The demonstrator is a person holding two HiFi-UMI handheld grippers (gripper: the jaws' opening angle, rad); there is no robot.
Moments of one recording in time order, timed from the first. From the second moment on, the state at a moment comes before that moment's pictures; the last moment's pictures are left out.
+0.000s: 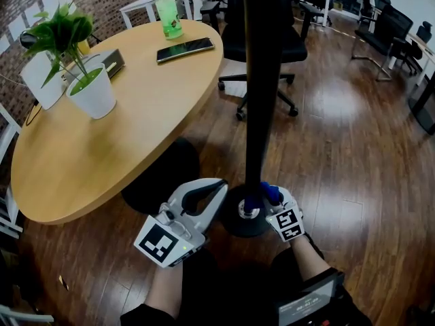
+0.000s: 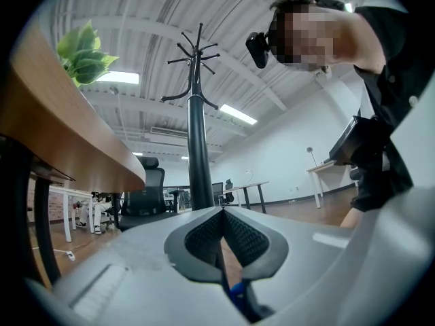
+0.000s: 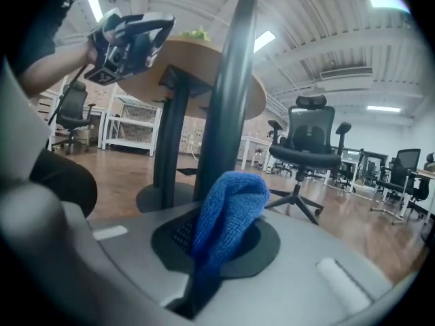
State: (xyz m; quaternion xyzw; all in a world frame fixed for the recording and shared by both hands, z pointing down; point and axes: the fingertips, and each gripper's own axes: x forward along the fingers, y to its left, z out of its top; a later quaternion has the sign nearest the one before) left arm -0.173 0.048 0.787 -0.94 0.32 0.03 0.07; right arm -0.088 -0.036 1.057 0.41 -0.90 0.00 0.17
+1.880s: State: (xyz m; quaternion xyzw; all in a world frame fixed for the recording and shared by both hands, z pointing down) left arm -0.177 0.062 0.750 -0.94 0.32 0.06 0.10; right arm -0.135 -0.012 0.805 0.33 -0.92 -0.20 -0.03
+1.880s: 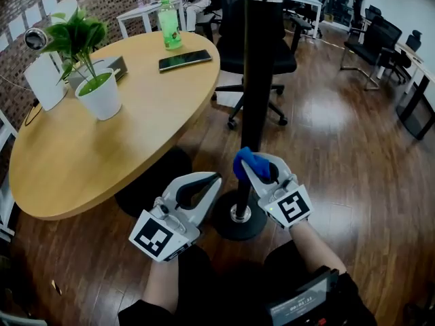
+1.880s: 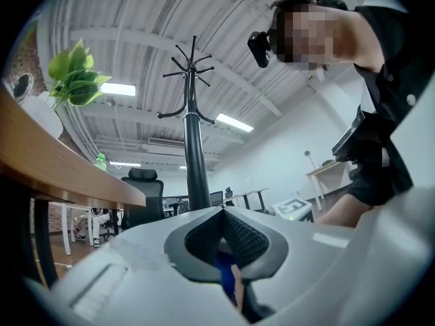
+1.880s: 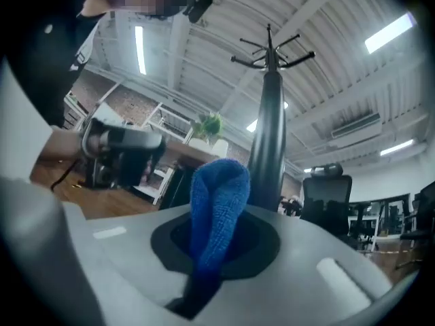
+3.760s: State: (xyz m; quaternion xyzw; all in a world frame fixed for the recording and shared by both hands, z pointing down) left arm -0.178 0.078 0.710 -0.94 0.31 0.10 0.14; right arm -0.104 -0.010 0.523 0.39 -0.84 -0.37 -0.09
